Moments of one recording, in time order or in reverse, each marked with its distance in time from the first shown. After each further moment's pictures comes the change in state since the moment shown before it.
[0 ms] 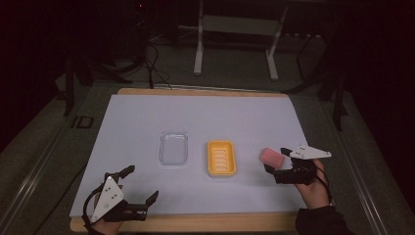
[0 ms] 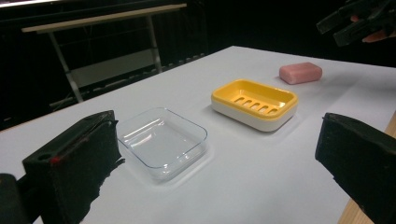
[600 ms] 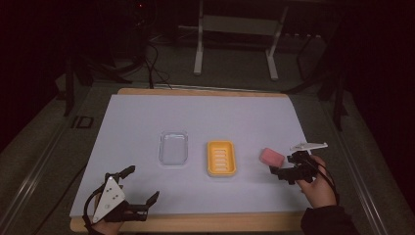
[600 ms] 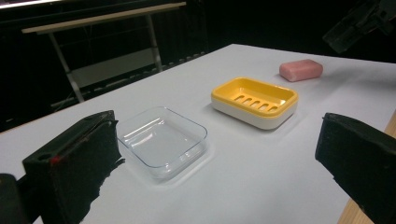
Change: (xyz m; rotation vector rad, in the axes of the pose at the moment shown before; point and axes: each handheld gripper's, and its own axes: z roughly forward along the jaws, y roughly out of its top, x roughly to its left) left arm -0.002 0.000 0.001 0.007 0.004 0.011; right arm -0.016 -0.002 0.006 0.286 -0.070 0.207
